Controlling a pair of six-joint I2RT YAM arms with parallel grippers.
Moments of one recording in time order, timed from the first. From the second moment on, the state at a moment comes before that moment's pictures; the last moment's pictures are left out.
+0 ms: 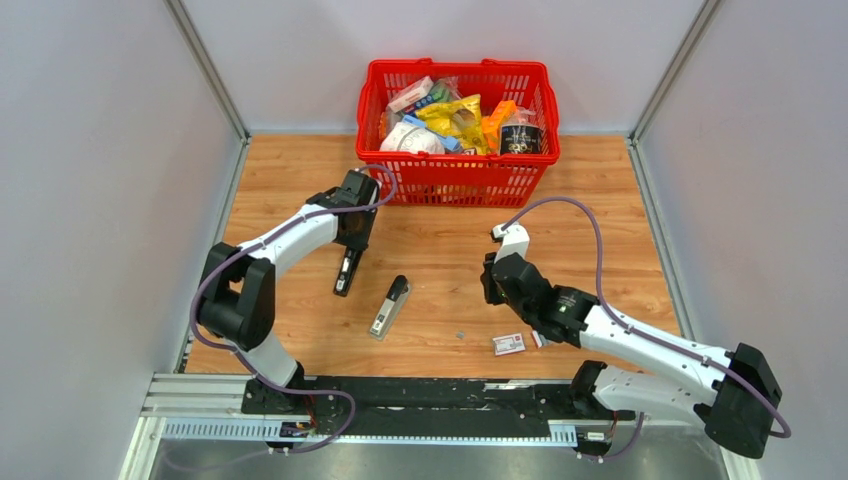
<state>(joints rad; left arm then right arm) -0.42 1.64 1.15 -0.61 -0.22 -0.11 0.94 0.99 0.65 -0.29 0.45 0.50</state>
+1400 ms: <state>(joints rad) -0.61 1.37 1.00 -0.58 -0.05 -0.16 0.94 0.97 0.65 -0.30 0.44 0.51</state>
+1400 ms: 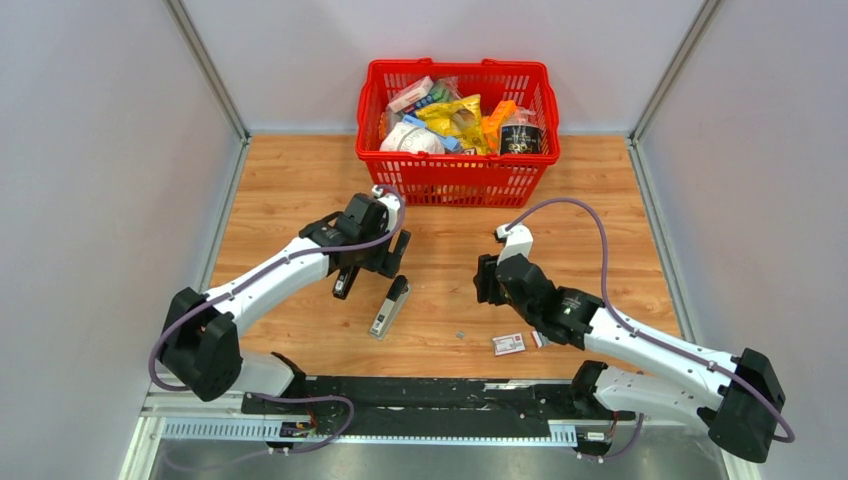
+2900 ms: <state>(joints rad) -0.74 1.57 0.98 -0.51 -0.04 -0.17 0.94 0.98 0.61 -0.29 0.44 0.52</state>
